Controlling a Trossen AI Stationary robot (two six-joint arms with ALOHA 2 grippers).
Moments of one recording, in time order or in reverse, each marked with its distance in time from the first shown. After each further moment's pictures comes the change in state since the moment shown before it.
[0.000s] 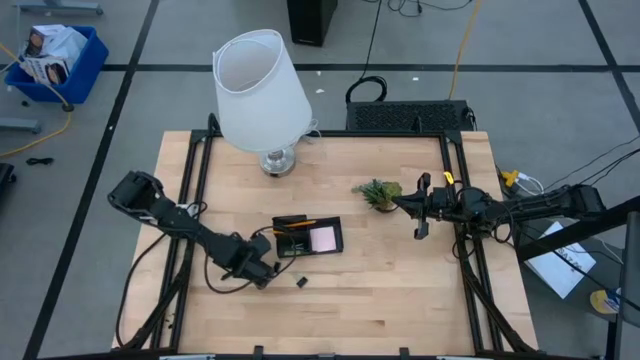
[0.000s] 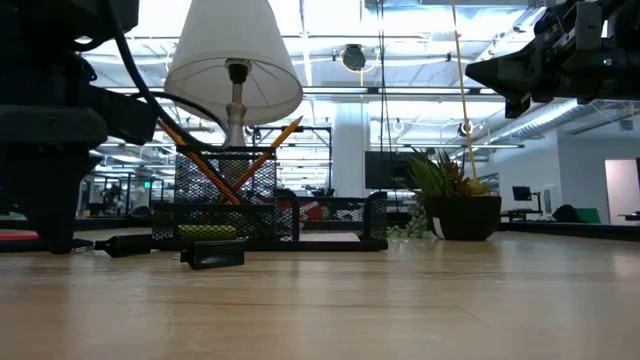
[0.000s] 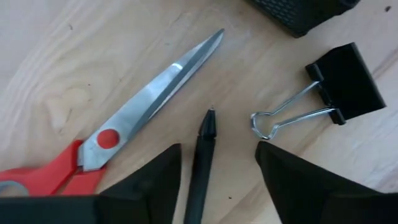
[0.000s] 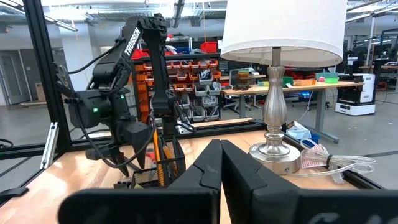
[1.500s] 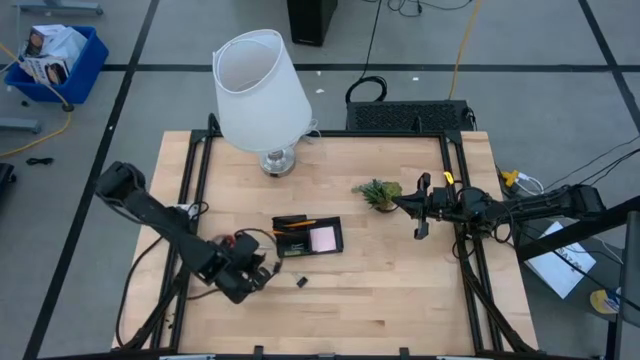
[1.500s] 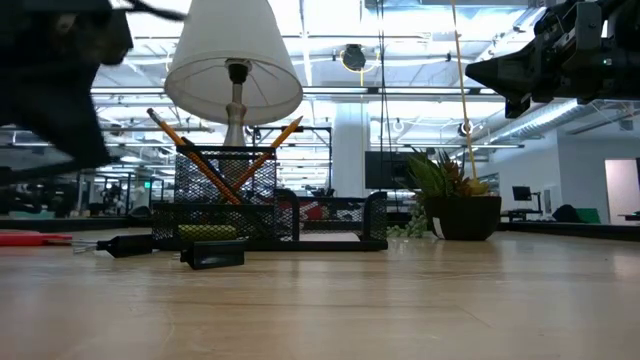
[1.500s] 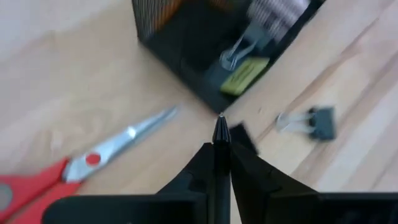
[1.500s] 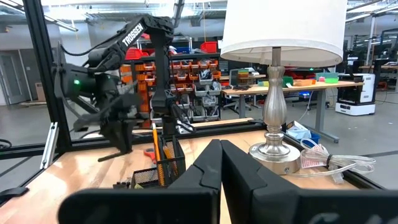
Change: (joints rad) left arm -0.176 -0.194 -0.002 0.007 -0.395 -0.288; right arm 0.000 0.000 0.000 0.000 0.000 0.000
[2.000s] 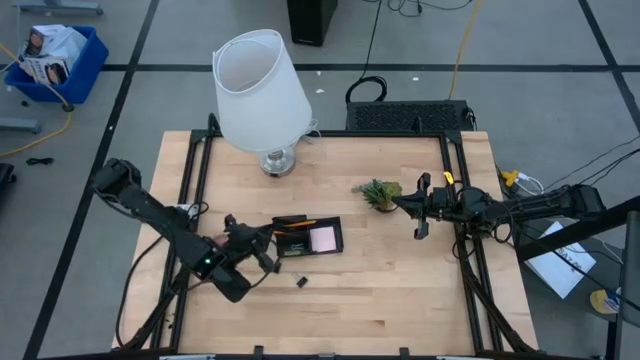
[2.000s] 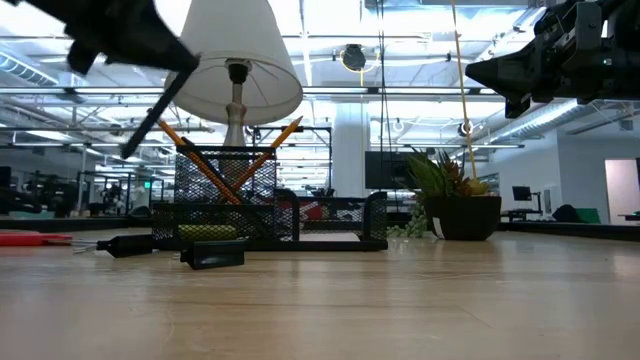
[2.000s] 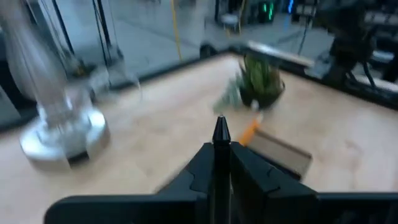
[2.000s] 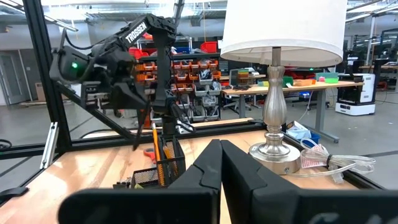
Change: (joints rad) left arm 0.015 -0.048 0.001 0.188 -0.678 0.395; right arm 0.000 0.000 0.000 0.000 0.000 0.000
